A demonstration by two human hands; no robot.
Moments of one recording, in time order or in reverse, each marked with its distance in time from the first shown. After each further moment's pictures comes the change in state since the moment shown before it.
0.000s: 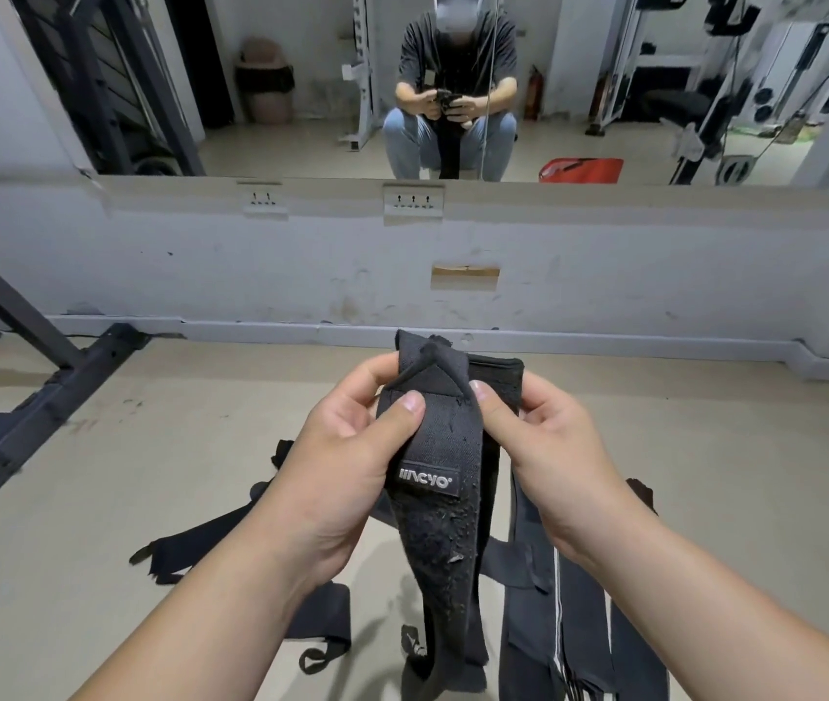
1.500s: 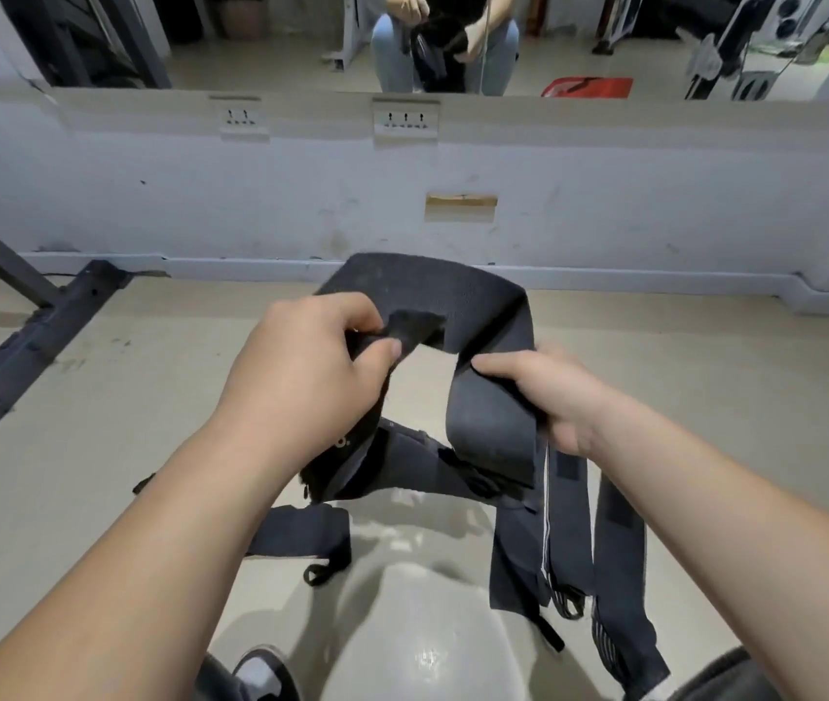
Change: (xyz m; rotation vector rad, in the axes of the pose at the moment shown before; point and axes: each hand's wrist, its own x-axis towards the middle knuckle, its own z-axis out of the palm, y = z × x) left_hand 0.004 0.011 -0.028 1.282 0.274 0.139; right_hand 0.038 0.048 -0.039 -0.212 0.090 0.556
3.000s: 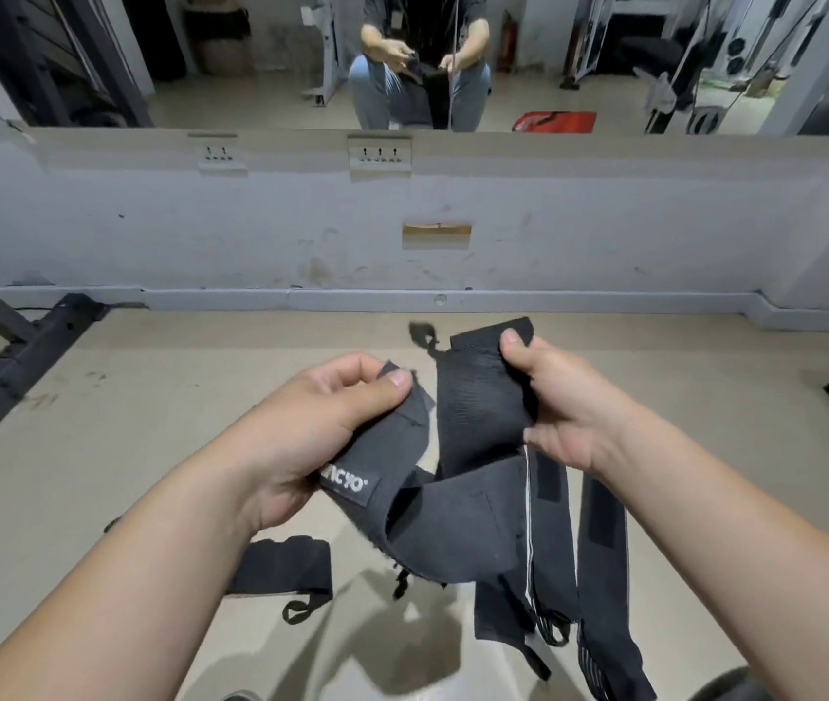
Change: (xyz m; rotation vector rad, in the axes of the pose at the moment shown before) left_hand -0.009 0.019 0.013 -0.978 -0.526 -0.459; right_hand -0.042 -0.032 -0.017 0.381 -0.089 -0.029
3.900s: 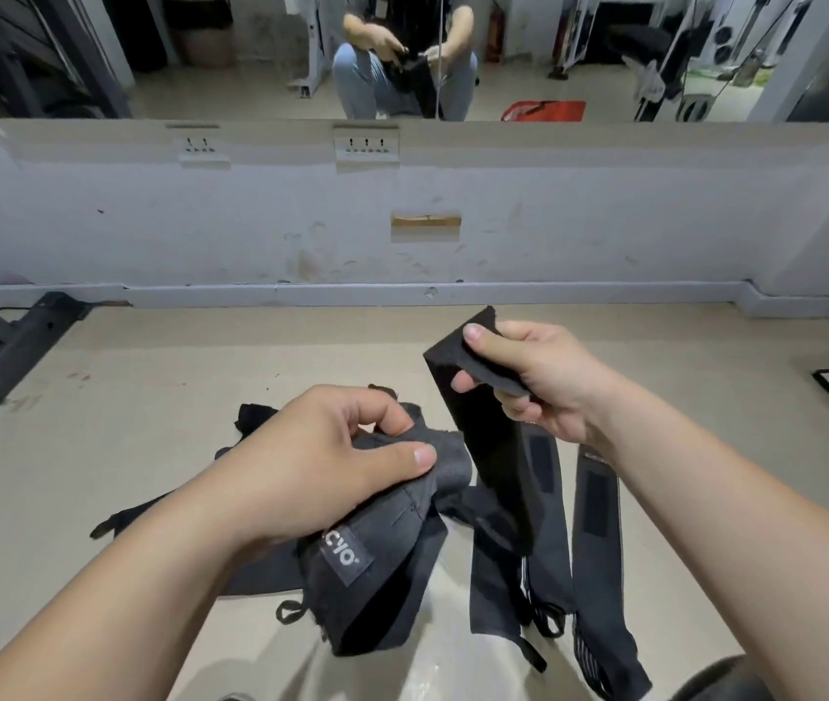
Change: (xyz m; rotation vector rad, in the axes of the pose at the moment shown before) left_hand -0.014 -0.006 0.004 0.576 -0.069 0.111; right_hand 0.024 -0.004 -0.021 -0.327 -0.088 -0.119
